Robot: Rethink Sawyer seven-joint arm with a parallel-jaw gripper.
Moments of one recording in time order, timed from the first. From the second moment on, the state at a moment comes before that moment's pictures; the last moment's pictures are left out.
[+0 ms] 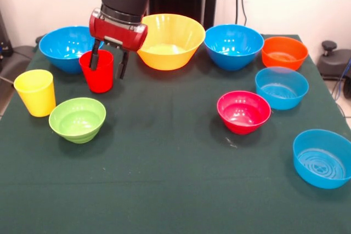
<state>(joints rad) -0.29 -0.59 -0.20 1.75 -0.19 0.10 1.77</state>
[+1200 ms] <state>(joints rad) -0.33 -0.65 -0.19 1.83 -0.19 0.10 1.77</state>
